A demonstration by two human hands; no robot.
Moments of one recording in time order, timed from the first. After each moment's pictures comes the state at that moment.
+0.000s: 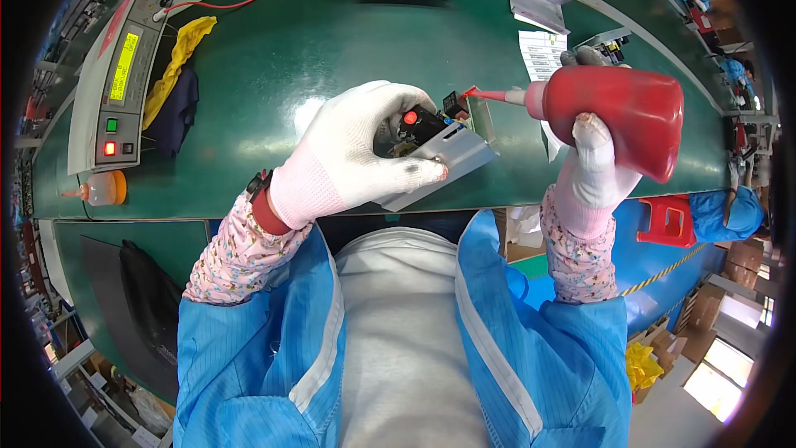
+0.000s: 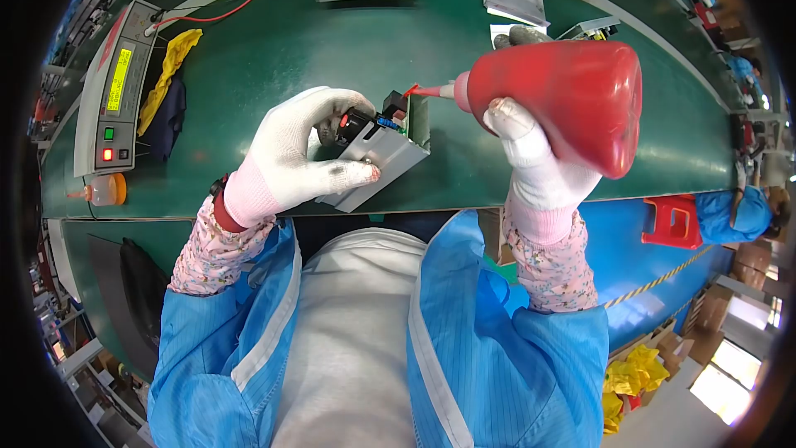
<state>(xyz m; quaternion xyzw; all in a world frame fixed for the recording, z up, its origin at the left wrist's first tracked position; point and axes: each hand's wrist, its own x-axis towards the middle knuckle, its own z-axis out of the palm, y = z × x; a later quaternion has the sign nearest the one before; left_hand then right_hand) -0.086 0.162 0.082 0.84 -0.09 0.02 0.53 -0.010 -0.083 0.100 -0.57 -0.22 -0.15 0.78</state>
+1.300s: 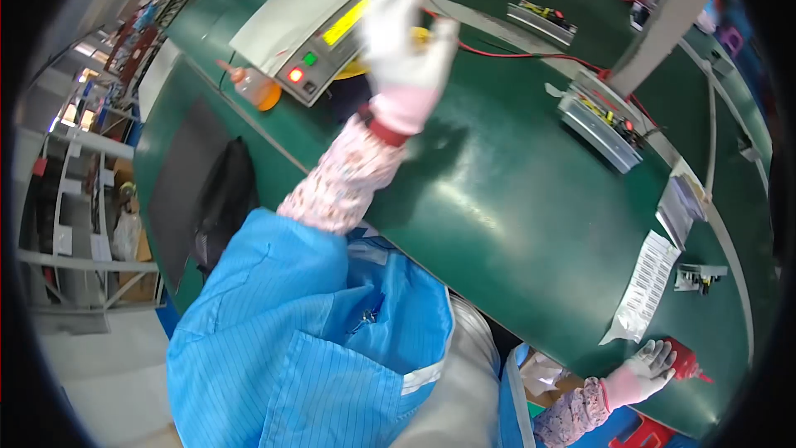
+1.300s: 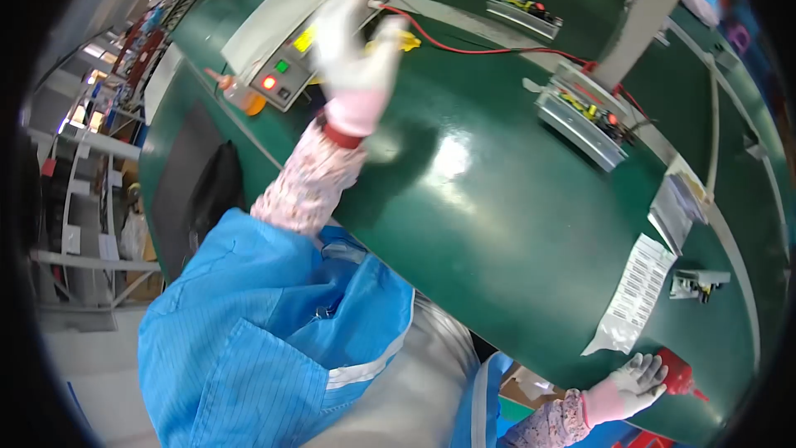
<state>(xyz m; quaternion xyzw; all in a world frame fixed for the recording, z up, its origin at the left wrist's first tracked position) -0.036 0.323 0.090 0.77 0.12 0.62 0.03 0.051 -0.226 0.015 -0.41 0.22 -0.17 0.87</state>
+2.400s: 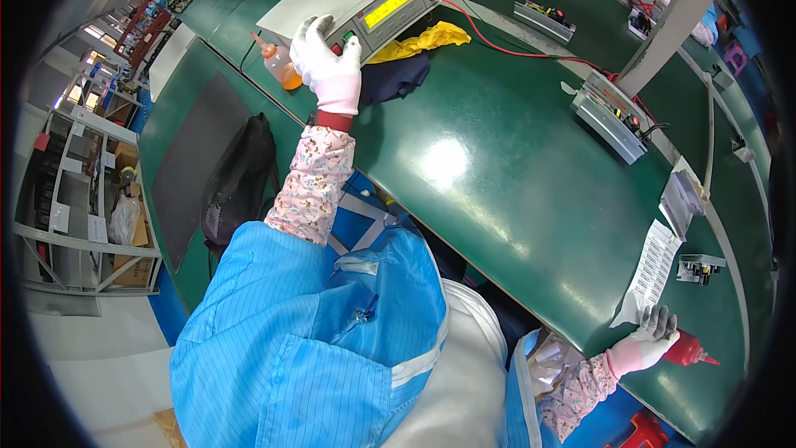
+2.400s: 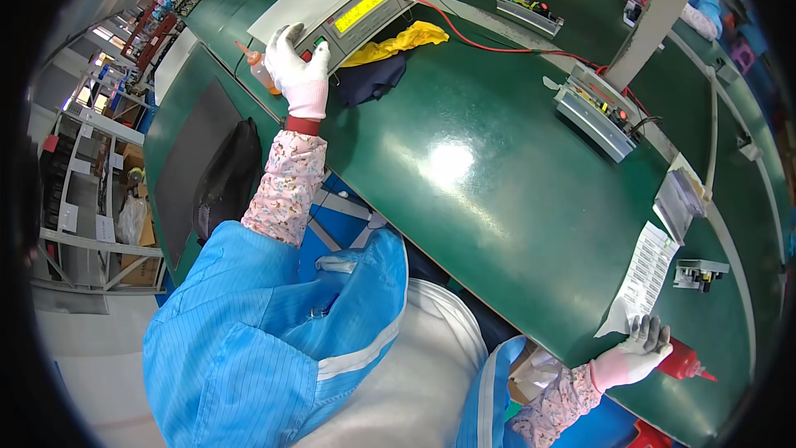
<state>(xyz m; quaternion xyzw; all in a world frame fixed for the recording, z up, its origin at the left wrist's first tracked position) -0.164 0.392 0.058 0.72 0.42 0.55 -0.04 0.049 -0.187 0.006 -0.54 0.15 -0.12 0.82</state>
